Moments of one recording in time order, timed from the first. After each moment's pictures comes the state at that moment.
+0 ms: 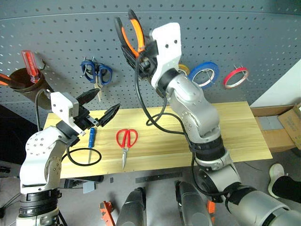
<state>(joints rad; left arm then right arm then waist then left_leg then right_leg) -0.21 0.59 0.32 -0.21 -0.49 0.20 -0.72 -1.01 0.14 0.15 -0.02 0.12 0.47 0.18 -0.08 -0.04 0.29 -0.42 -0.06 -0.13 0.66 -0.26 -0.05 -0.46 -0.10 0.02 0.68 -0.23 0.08</state>
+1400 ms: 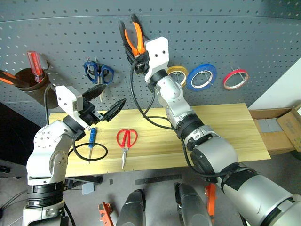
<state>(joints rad) -0.29 0.58 0.27 -0.19 -0.54 0.24 -0.73 -1.29 0.17 0.05 1.08 0.06 -0.48 0.13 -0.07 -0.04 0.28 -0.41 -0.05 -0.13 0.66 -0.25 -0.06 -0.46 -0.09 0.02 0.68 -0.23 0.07</state>
